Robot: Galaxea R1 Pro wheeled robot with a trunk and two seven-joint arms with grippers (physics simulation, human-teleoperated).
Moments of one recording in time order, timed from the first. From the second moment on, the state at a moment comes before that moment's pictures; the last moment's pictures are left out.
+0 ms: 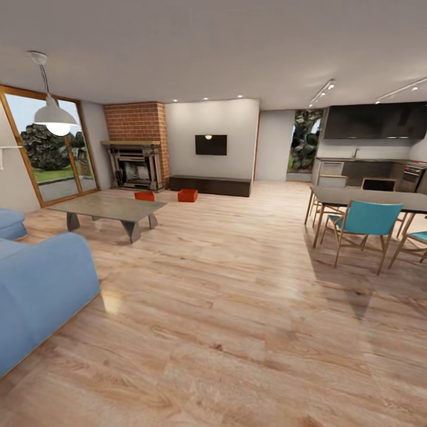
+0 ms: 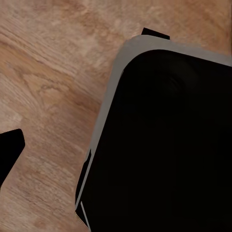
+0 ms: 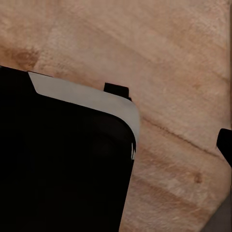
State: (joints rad) left arm 0.00 0.02 0.03 -0.06 0.27 -0.03 0.10; right arm -0.10 -0.03 0.23 0.03 -0.02 -0.18 0.00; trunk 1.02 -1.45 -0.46
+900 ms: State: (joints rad) left arm 0.00 0.02 0.03 -0.06 0.27 -0.03 0.10; right arm -0.10 -0.03 0.23 0.03 -0.02 -0.18 0.00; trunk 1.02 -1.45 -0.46
